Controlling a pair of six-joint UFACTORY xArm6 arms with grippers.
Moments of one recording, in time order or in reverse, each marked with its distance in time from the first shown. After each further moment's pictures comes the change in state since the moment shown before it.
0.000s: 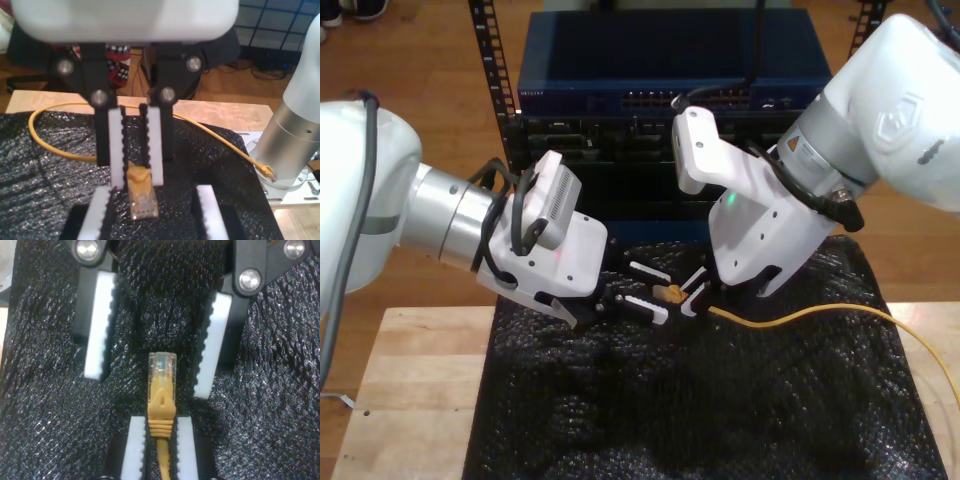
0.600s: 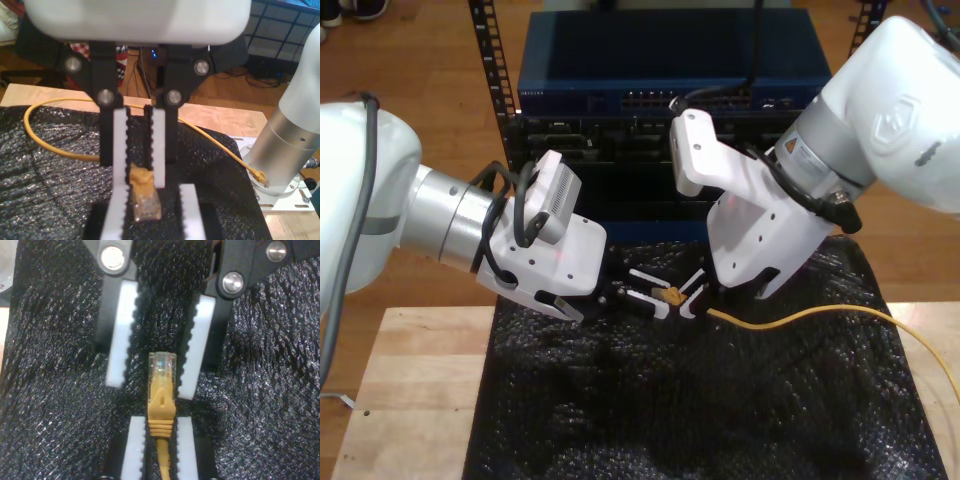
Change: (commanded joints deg) left arm 0.3 0.2 0.1 0.0 0.1 -1.8; right arm 0.2 0.1 0.1 0.0 0.0 0.0
